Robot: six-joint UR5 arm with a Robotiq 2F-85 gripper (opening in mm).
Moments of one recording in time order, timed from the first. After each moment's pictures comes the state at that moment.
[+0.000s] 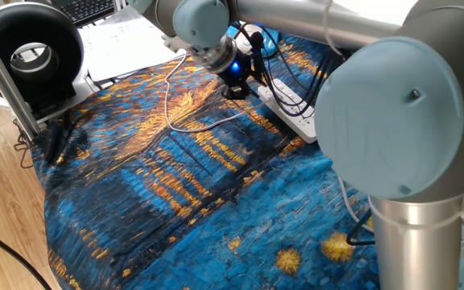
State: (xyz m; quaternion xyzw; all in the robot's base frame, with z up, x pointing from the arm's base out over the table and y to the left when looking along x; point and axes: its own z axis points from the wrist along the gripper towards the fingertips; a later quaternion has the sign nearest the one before) arm 0.580 -0.102 0.052 0.00 -0.94 0.31 0.13
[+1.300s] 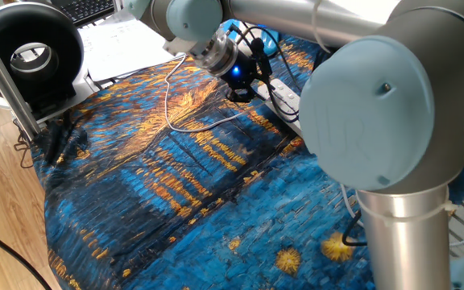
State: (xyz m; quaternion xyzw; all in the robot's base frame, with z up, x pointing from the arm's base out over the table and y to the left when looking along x) arm 0.578 -0.105 0.046 -0.06 -0.93 0.34 0.14
